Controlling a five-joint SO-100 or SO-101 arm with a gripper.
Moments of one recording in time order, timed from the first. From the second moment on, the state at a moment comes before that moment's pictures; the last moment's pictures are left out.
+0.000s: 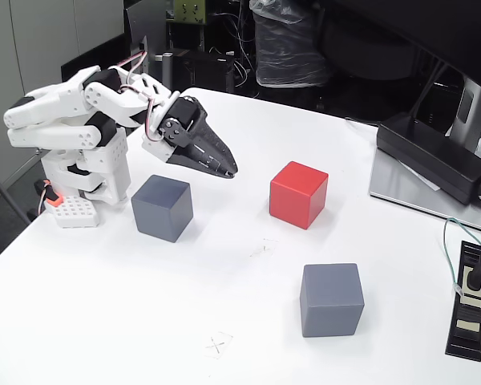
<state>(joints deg) -10.7 190.2 176.1 42.3 6.3</state>
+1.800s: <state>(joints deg) -10.7 190.2 176.1 42.3 6.3</state>
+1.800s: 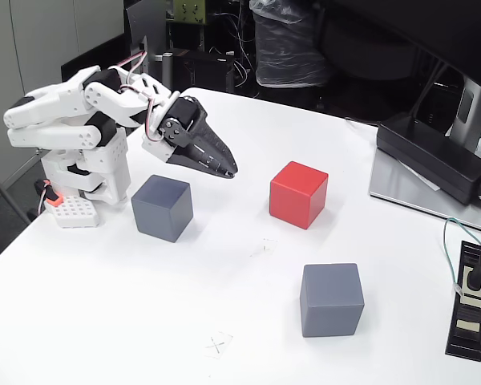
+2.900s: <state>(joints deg) -10.7 190.1 149.7 68.5 -33.6</state>
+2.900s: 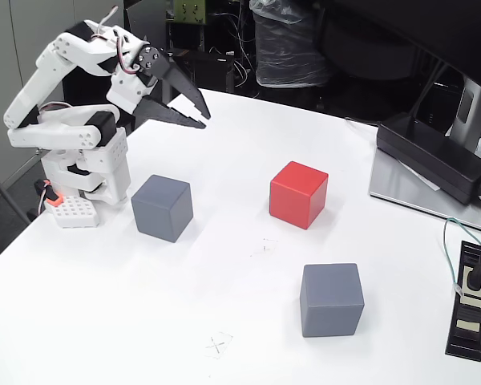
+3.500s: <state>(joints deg) -3.9 189.2 145.8 82.5 -78.0</state>
